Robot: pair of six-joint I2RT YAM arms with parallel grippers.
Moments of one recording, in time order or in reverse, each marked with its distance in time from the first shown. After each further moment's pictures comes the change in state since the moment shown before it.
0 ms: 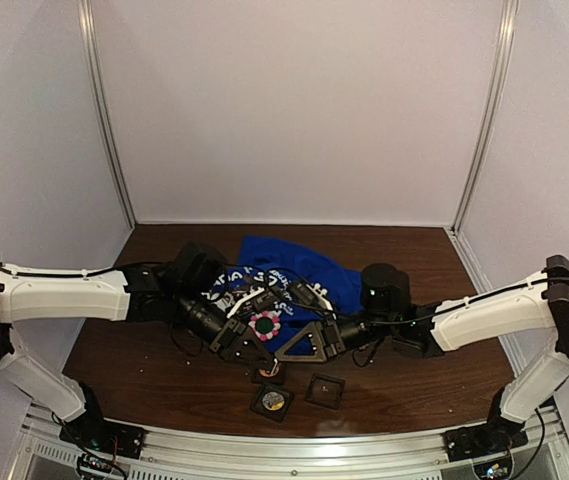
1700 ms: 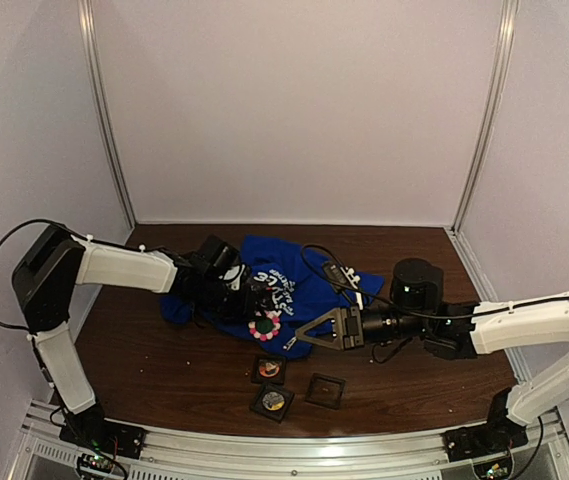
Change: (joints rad) left arm 0.223 0.375 0.174 -0.005 -0.684 -0.237; right arm -0.001 -0.249 -0.082 -0.153 0.280 -0.094
